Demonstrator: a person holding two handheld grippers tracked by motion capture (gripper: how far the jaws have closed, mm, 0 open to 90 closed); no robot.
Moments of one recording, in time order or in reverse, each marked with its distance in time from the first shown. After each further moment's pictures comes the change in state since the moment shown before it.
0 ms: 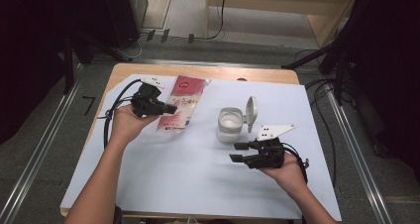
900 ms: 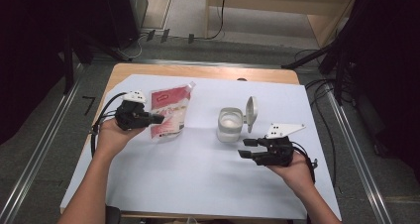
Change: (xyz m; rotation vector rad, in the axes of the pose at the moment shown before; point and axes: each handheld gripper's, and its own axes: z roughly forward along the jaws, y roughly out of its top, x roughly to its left) left arm -0.001 -0.046 -0.016 -0.078 -0.011 0.076; right arm -0.009 -0.004 -0.017 -0.016 -0.075 -0.007
